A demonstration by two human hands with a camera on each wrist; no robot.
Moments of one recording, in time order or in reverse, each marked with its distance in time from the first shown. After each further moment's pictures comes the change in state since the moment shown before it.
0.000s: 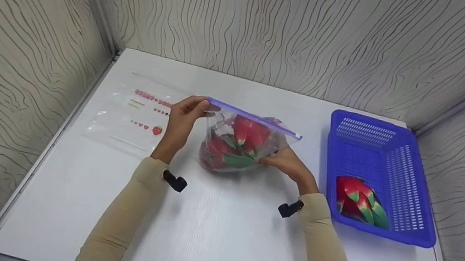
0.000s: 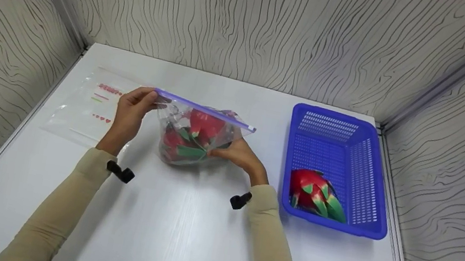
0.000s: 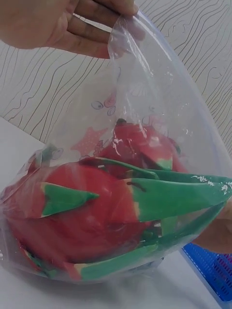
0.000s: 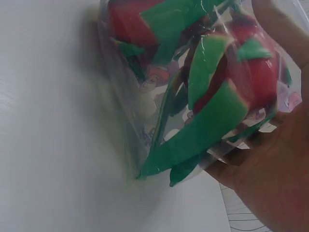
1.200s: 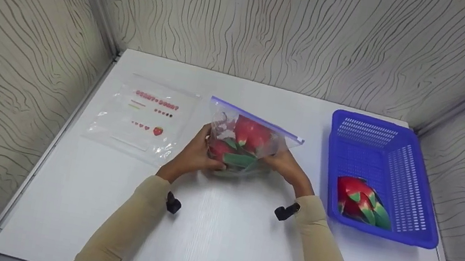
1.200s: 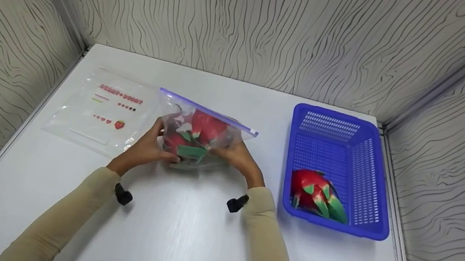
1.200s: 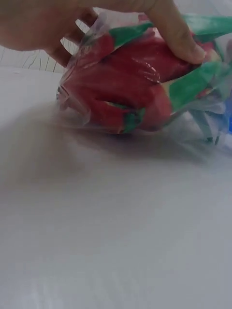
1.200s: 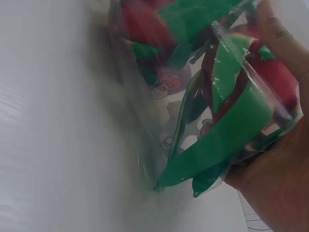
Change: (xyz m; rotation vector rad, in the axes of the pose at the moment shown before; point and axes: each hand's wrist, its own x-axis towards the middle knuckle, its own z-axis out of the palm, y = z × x) left_hand -0.043 -0.067 -0.002 0.471 -0.382 -0.161; right_hand 0.008 0.014 0.014 0.092 0.080 -0.068
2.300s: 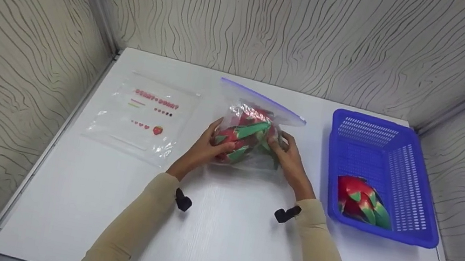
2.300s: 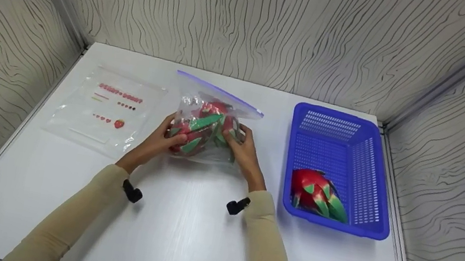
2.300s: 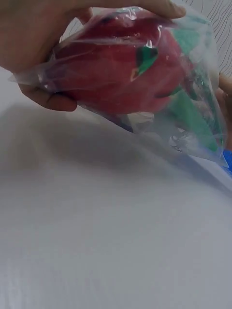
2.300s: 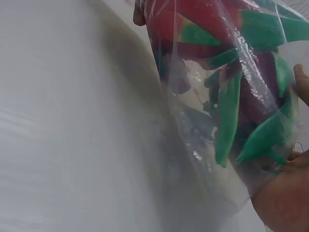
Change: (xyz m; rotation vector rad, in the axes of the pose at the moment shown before) left_hand 0.017 0.009 0.016 -0.149 0.032 -0.289; right_hand -0.002 0.008 -0.005 0.159 0.216 0.180
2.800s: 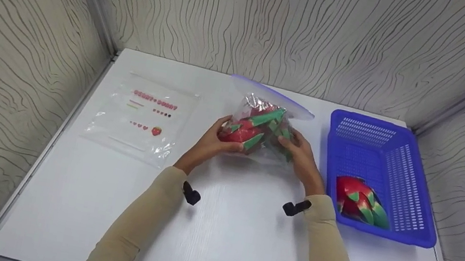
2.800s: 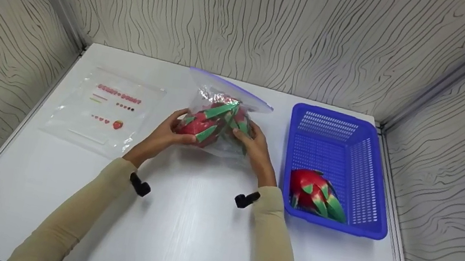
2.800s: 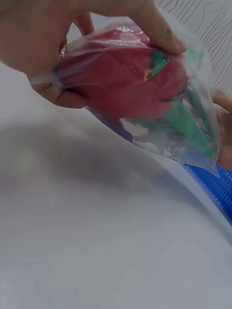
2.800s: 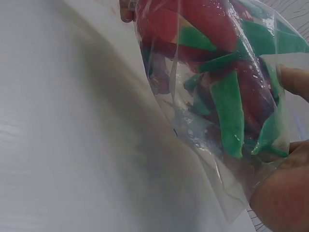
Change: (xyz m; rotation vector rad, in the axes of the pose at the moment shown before) left_hand 0.017 0.024 0.011 -0.032 -0.008 -0.020; right_hand 0.008 -0.016 -0.030 0.109 0.015 0.023
